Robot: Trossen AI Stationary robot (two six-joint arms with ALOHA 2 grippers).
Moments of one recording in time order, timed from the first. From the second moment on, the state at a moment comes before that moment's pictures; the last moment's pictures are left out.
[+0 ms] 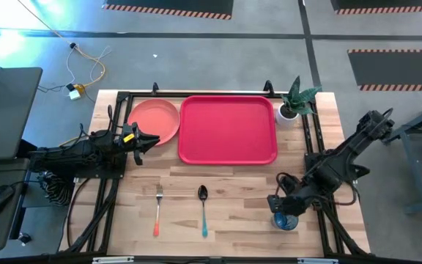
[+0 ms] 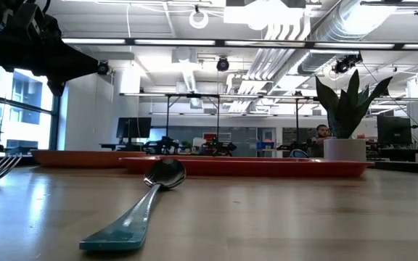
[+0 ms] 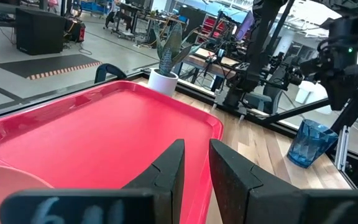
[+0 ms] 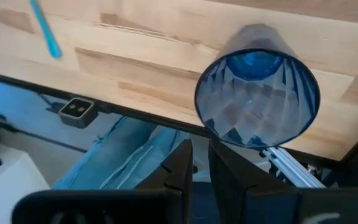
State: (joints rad) left arm 0.10 0.01 0.10 -0.14 -0.18 -0.31; right arm 0.71 1.32 1.16 -0.95 -0.11 2.17
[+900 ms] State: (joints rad) left arm 0.10 0.01 0.10 -0.14 -0.20 -0.31; right arm 0.75 1.49 1.16 -0.89 -0.11 2.15
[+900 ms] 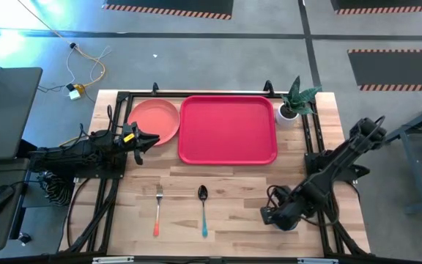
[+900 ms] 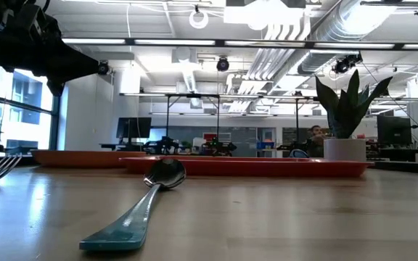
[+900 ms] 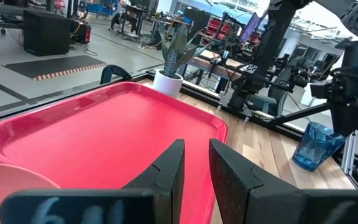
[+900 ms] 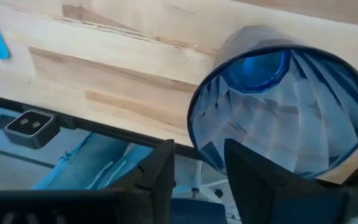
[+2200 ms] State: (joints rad) left arm 0.10 0.01 0.10 -0.14 -0.21 -0.31; right arm 0.71 1.61 1.17 -0.90 -0.12 2.17
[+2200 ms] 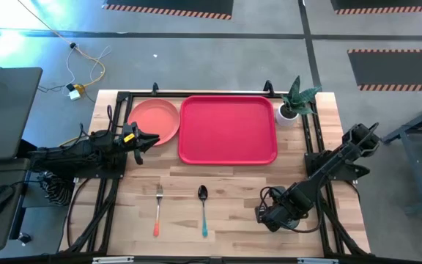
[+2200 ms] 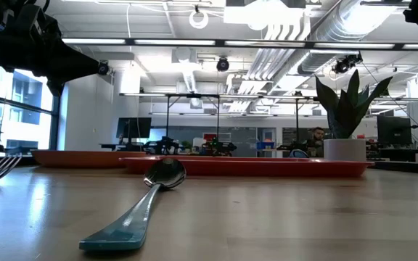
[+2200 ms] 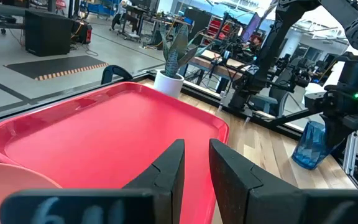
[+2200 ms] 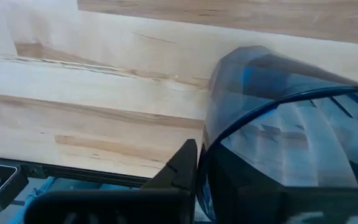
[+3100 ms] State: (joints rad) left arm 0.10 0.01 0.10 -0.14 -0.24 -0.31; right arm 0.53 1.61 1.48 -1.10 0.24 1.87
